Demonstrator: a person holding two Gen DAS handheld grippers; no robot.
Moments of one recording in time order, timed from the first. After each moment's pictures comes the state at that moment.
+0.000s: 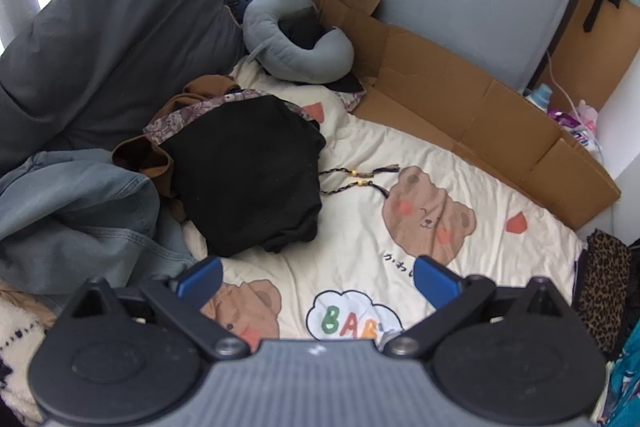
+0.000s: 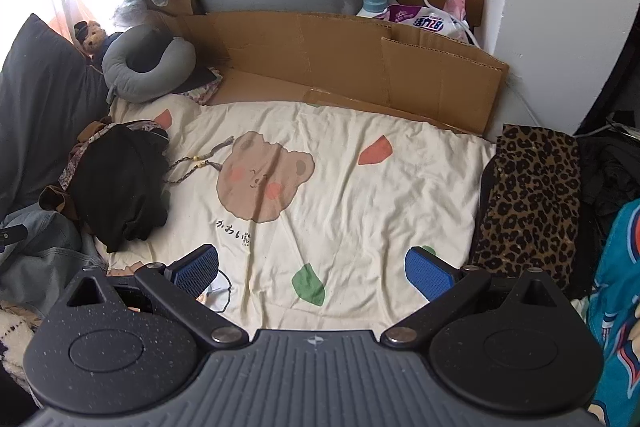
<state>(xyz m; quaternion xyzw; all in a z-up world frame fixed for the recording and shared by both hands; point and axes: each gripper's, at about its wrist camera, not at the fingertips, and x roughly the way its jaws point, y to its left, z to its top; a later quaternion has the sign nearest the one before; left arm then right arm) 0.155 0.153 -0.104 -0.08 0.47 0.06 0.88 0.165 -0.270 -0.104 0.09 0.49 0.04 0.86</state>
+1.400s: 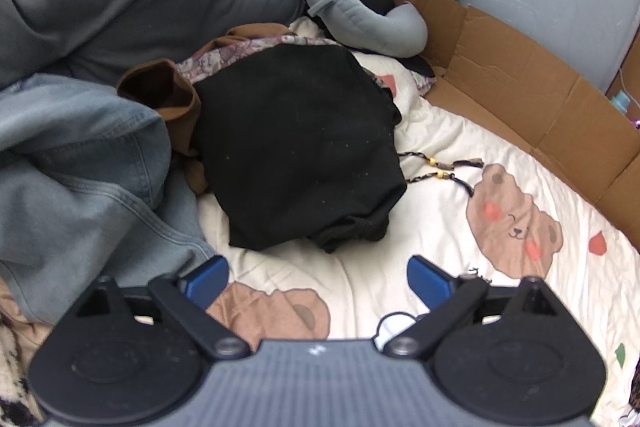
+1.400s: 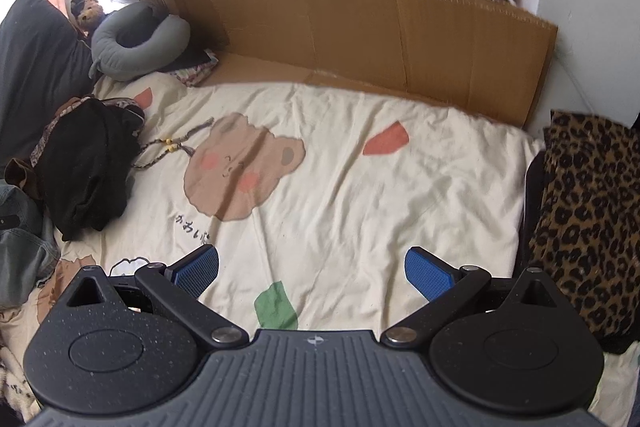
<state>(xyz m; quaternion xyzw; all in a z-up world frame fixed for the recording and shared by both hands) 0.176 0.210 -0.256 -0.11 0.45 0.12 0.88 0.201 -0.285 -0.266 0.07 0.46 0.07 0.88</state>
